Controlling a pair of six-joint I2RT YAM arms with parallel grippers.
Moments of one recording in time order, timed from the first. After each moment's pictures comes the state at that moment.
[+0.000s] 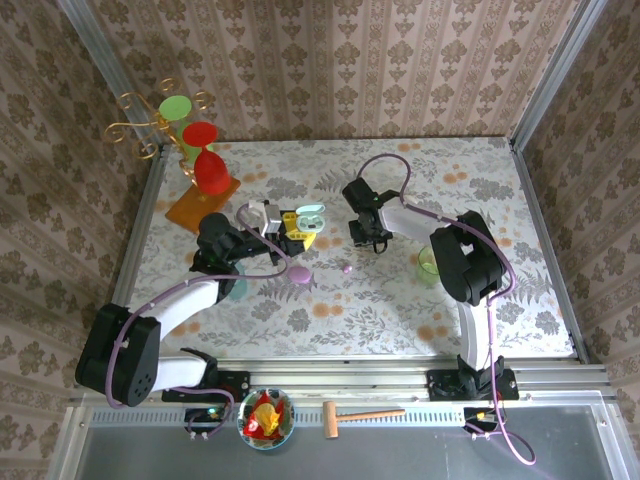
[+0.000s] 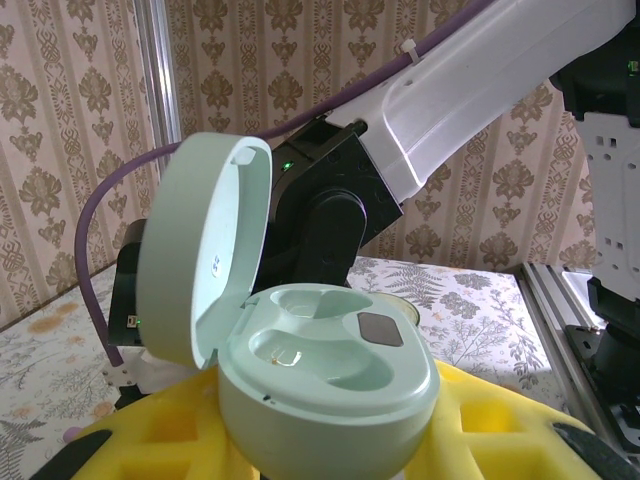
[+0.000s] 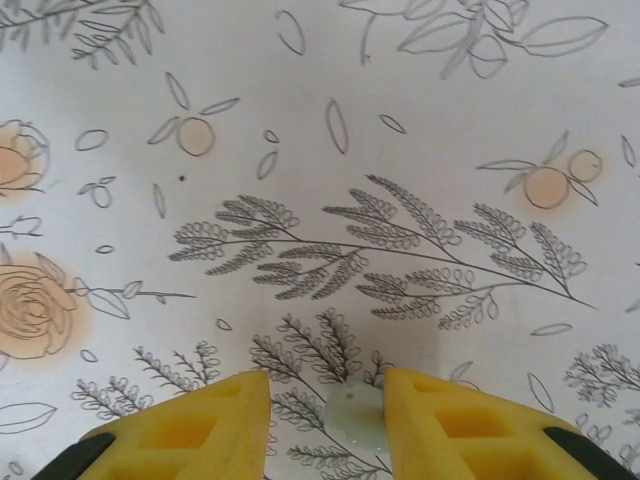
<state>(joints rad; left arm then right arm) -0.43 1.28 0.56 0.85 0.99 -0.11 0.51 2.03 1.45 -0.68 0.15 0.35</state>
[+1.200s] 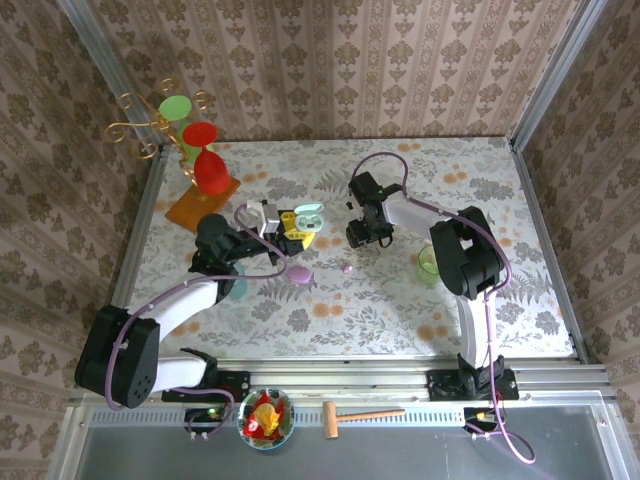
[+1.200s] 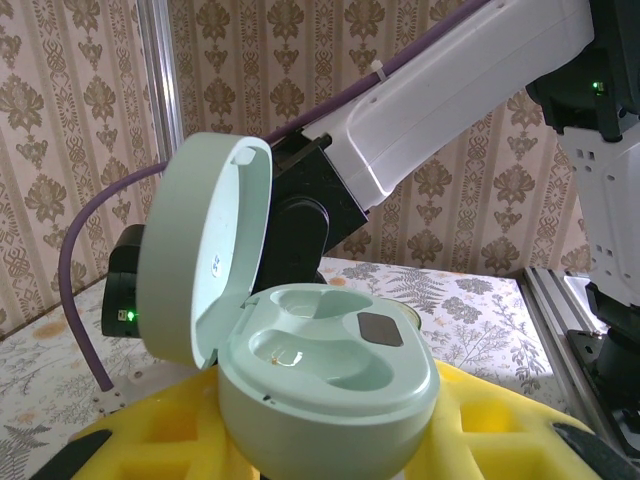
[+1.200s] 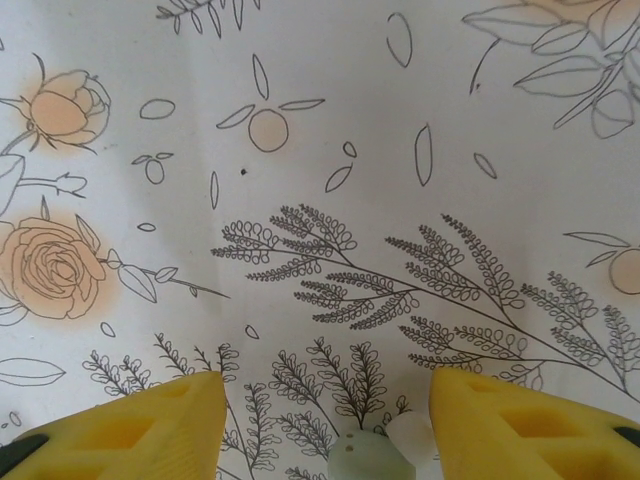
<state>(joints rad) -0.42 1.27 0.55 0.87 0.99 -0.12 0.46 2.08 1.50 -0.71 -0.01 0.11</state>
